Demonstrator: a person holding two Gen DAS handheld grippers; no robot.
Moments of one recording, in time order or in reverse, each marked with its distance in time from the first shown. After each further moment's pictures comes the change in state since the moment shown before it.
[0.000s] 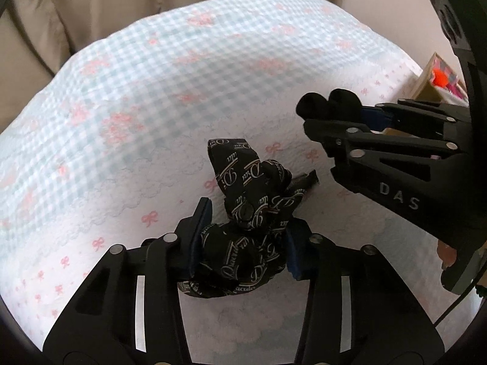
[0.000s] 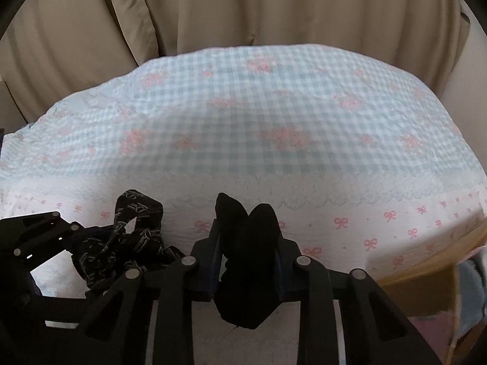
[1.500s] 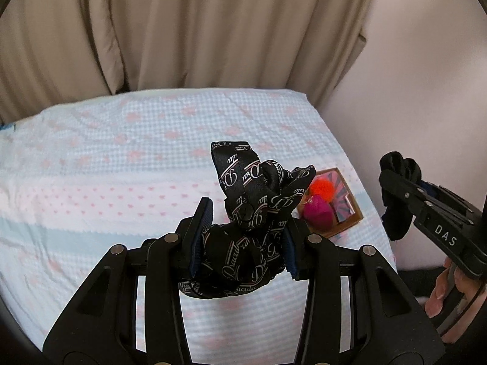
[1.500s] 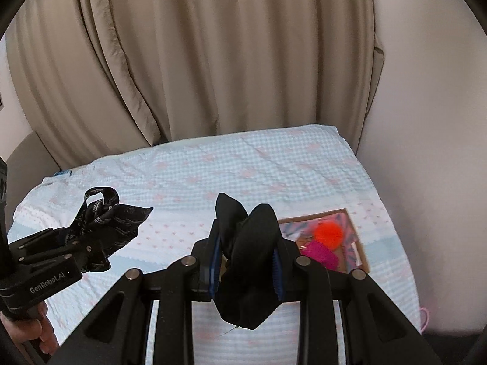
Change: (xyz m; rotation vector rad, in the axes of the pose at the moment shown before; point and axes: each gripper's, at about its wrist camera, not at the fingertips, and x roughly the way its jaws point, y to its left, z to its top) left arm -0.296 -0.227 0.082 -0.387 -0.163 0.087; right arm -0.373 -0.182 0.004 0.066 -0.133 0.037
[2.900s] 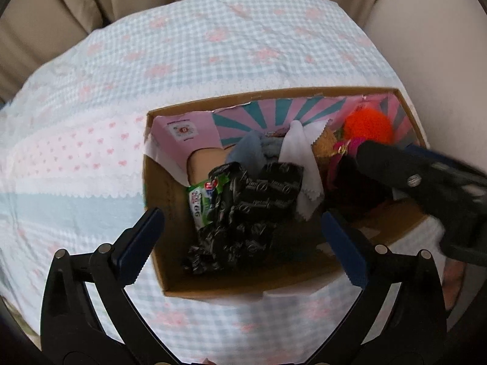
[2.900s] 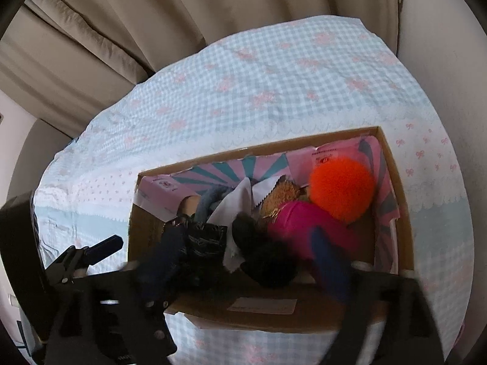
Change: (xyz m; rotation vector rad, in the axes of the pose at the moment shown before) left arm 0.238 -0.089 -0.058 0.020 0.301 0.208; right arm 0.211 -0.141 -0.053 0.093 0.356 0.245
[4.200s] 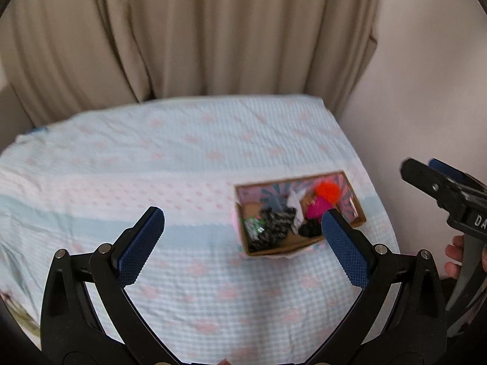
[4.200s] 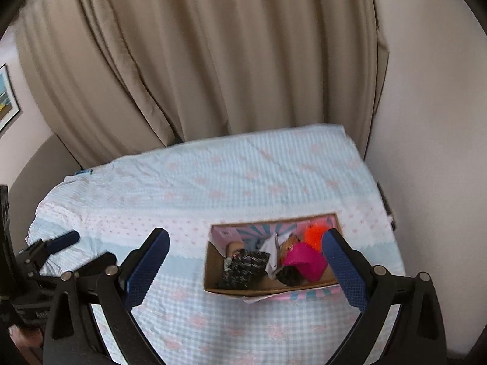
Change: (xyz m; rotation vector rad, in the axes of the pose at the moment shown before) left arm -0.300 0.105 -0.042 -0.053 -0.371 -0.038; right arm -0.240 0.154 -0.031 -0.119 -0.353 -0.135
